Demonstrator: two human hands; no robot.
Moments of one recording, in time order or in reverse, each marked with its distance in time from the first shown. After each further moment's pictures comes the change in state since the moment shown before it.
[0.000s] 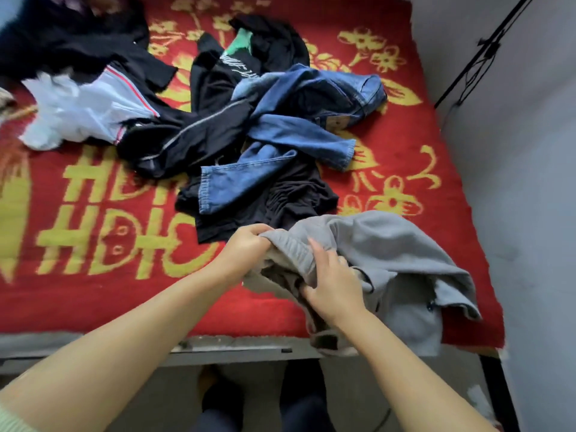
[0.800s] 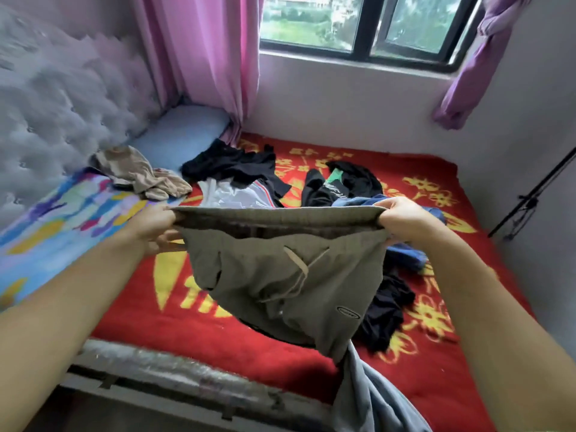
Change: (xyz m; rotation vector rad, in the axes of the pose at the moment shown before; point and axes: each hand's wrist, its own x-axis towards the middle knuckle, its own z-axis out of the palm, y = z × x) left_hand -0.204 -0.008 -0.392 -0.365 0.458 0.012; right_hand -0.029 -0.263 -0.205 0.552 0.028 -0.103
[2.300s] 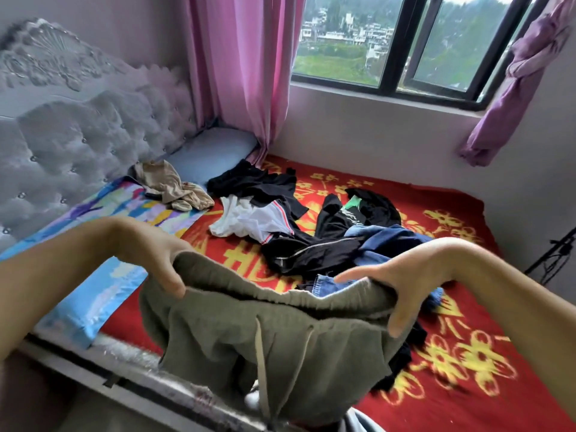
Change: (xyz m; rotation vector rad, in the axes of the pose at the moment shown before) left_hand -0.068 0.037 -0.023 0.858 -1.002 -0.036; right_hand -0.024 -0.023 -0.032 -0.854 -1.014 -0.270
